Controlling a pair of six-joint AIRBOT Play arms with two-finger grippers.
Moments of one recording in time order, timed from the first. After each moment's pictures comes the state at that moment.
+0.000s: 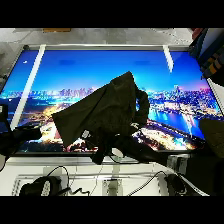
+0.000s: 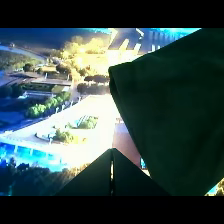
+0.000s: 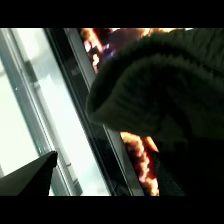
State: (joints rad) left arm 0.16 -0.34 0.56 1.56 -0.97 -1.49; right arm 1.07 -1.44 0.97 -1.28 0.56 1.30
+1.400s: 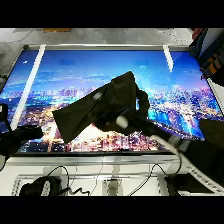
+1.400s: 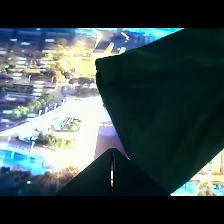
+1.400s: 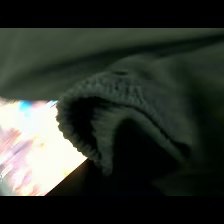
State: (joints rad) left arm 0.16 -0.34 0.56 1.48 -0.96 -1.49; right arm 0.75 -1.49 1.21 -1.35 0.58 1.49
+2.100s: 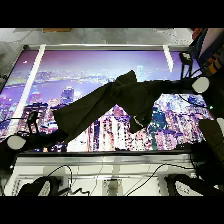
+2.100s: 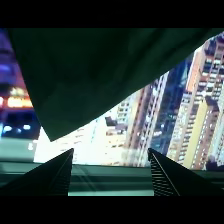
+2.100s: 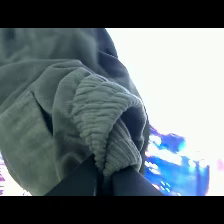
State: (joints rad) left arm 0.16 -0.69 0.42 1.04 -1.03 -1.50; right arm 0.01 -1.21 1.26 -1.34 0.95 1.54
